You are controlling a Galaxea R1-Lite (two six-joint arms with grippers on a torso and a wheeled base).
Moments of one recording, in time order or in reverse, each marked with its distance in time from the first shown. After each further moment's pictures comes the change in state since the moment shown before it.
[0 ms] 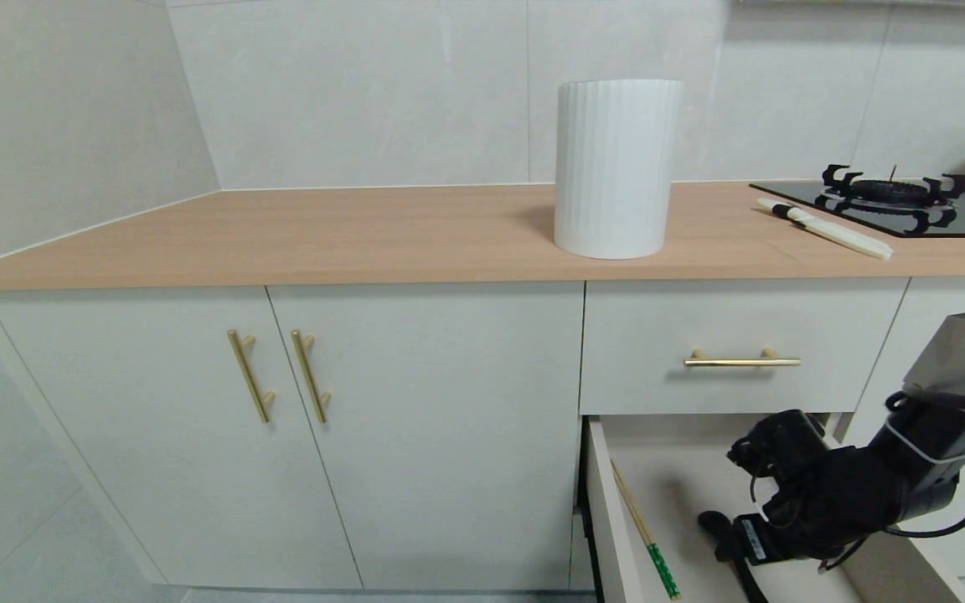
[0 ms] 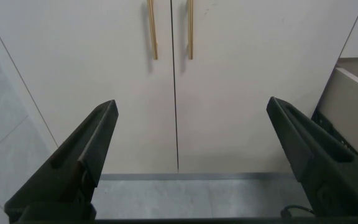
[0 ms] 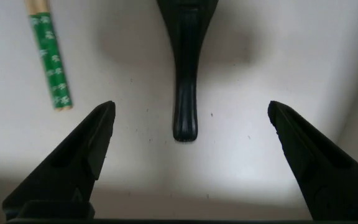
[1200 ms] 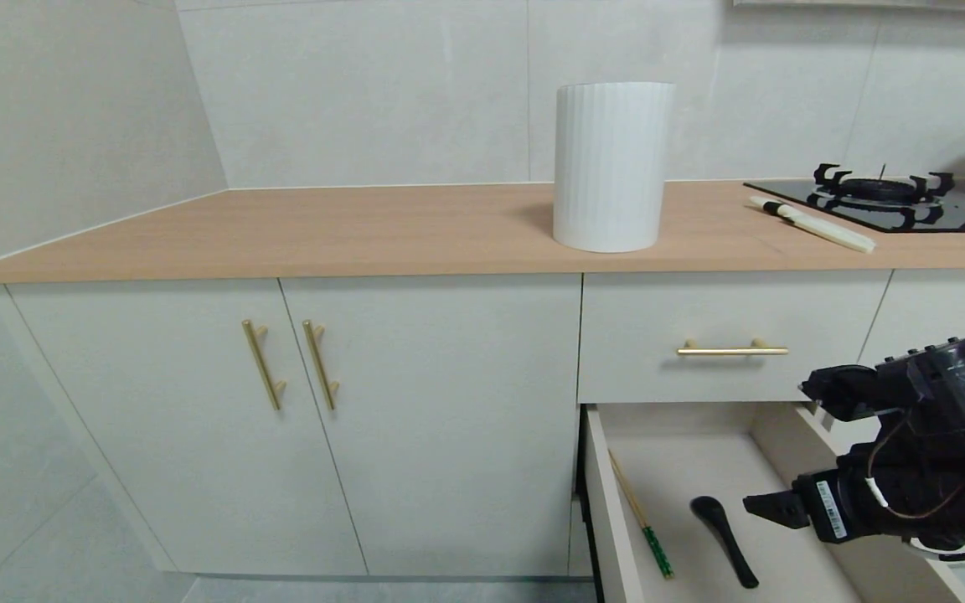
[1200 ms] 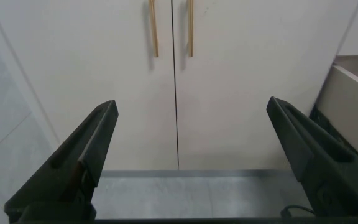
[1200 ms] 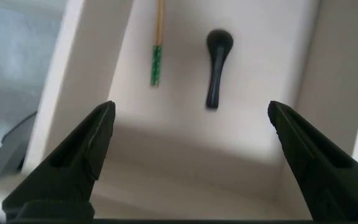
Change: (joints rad) left arm 0.000 0.000 0.000 0.000 0.000 0.000; right arm 0.151 -0.669 0.110 0.199 0.001 0.008
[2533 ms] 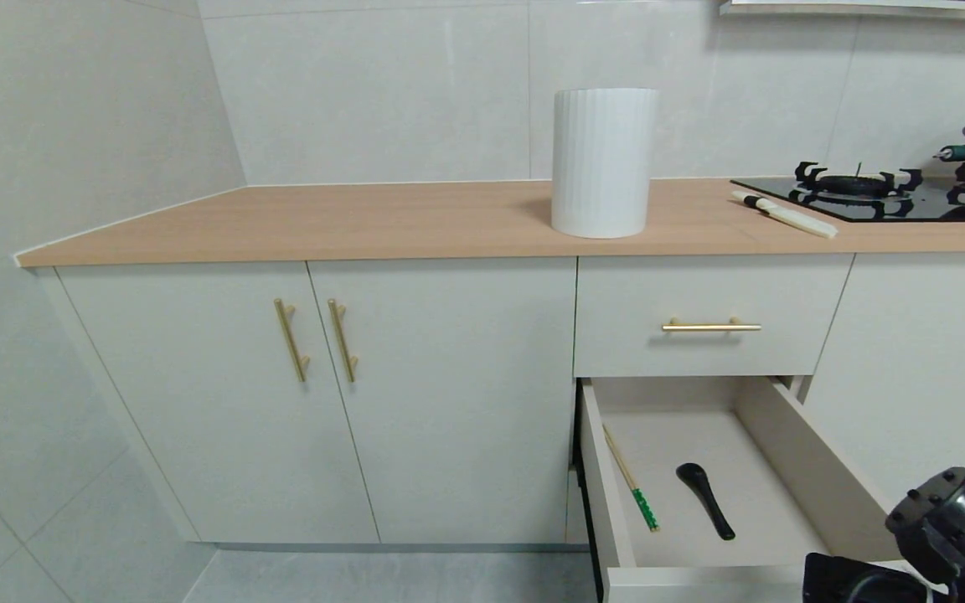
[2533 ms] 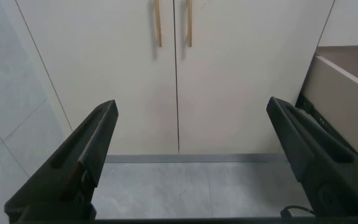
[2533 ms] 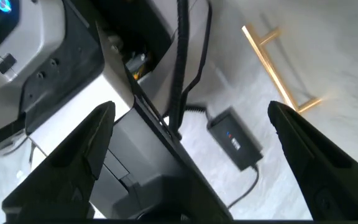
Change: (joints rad) left arm 0.000 0.000 0.000 0.000 0.000 0.000; right arm 0.243 -0.112 0.154 0.338 0.240 -0.390
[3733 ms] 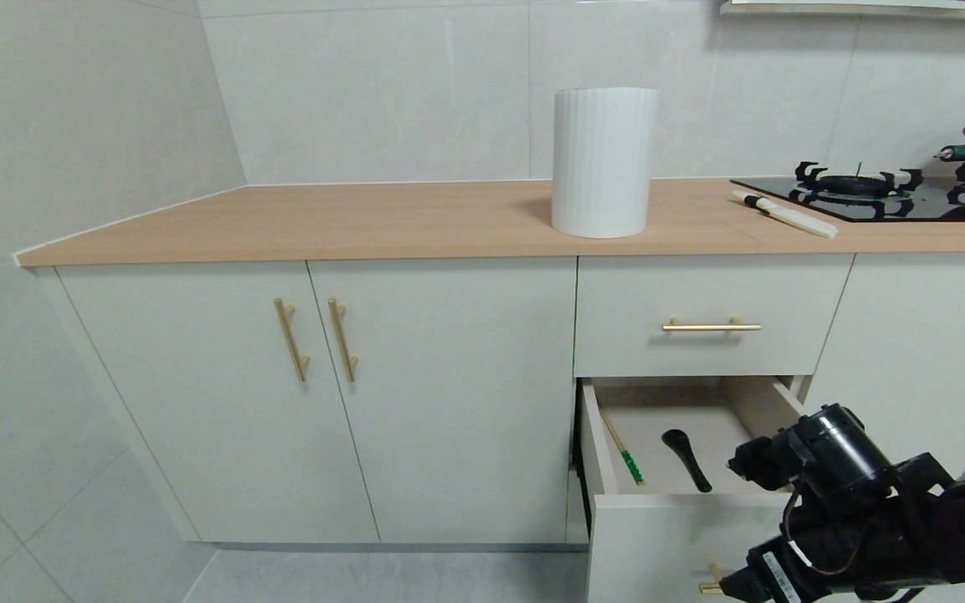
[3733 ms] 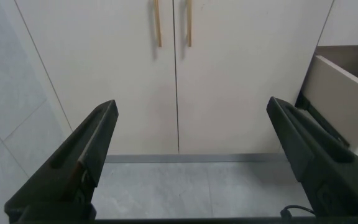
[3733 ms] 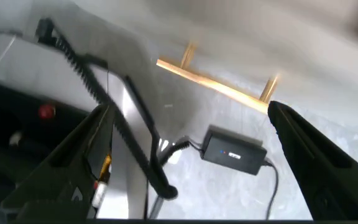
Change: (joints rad) left arm 0.000 0.000 0.000 0.000 0.000 0.000; right arm -0.147 0.366 -0.114 -0.371 -0.290 0.365
